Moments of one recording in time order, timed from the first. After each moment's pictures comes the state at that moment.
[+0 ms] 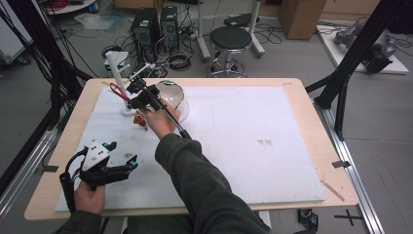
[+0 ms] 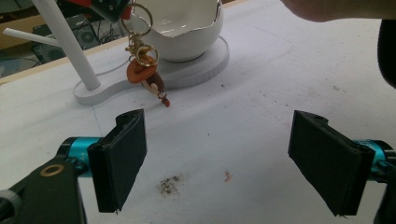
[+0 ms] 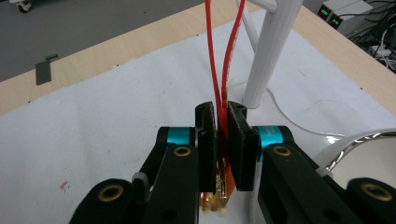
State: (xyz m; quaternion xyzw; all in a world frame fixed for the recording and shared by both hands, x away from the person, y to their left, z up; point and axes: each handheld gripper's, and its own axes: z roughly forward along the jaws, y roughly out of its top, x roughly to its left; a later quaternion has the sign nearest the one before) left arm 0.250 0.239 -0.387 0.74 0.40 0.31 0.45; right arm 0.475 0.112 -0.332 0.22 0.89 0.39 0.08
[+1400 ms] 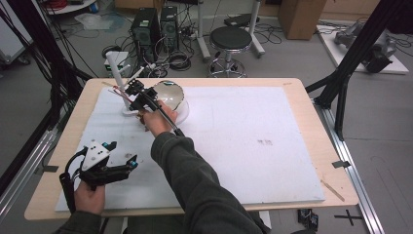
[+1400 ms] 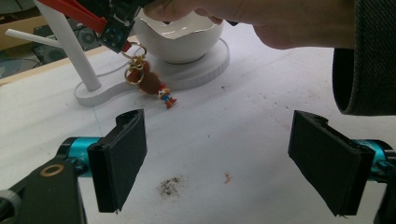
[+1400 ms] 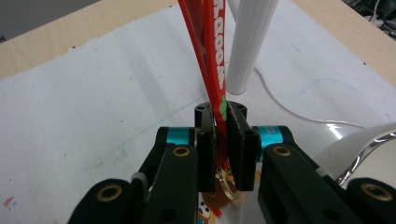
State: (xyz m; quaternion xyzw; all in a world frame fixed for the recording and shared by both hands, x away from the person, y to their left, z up) left arm 0.250 0.240 -0.387 0.73 0.40 0.31 0.45; right arm 0.497 0.128 -0.359 0.25 0.90 0.35 0.08
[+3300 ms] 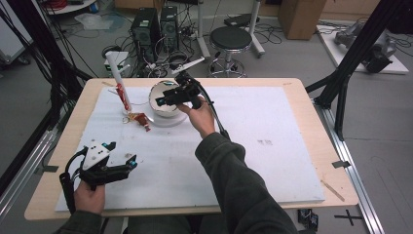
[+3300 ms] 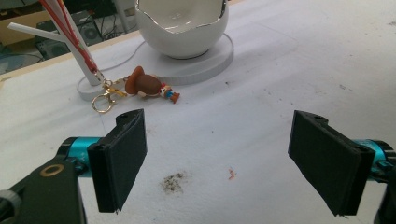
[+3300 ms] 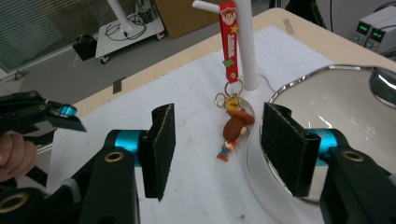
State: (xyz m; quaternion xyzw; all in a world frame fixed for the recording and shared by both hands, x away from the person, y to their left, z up) left arm 0.251 0.240 -0.389 0.73 0.40 0.31 0.45; right arm 0.478 -0.020 -0.313 0.22 0.84 0.50 -0.03
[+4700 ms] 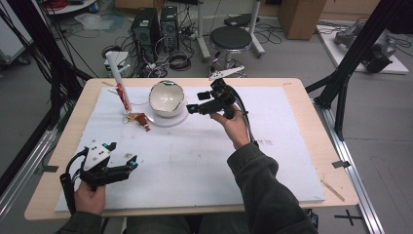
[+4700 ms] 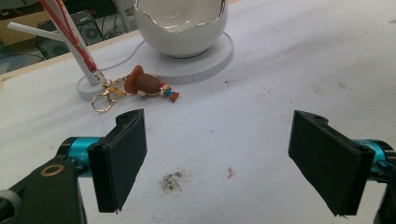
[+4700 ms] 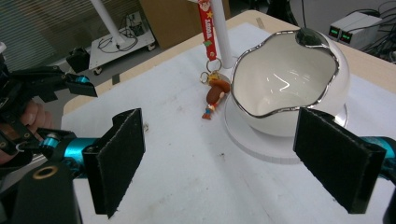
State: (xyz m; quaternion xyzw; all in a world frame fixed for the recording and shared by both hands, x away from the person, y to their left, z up) left arm 0.250 0.238 -0.389 0.73 0.41 0.31 0.45; right arm 0.449 -0.110 -0.311 0.25 0.82 0.52 -0.01
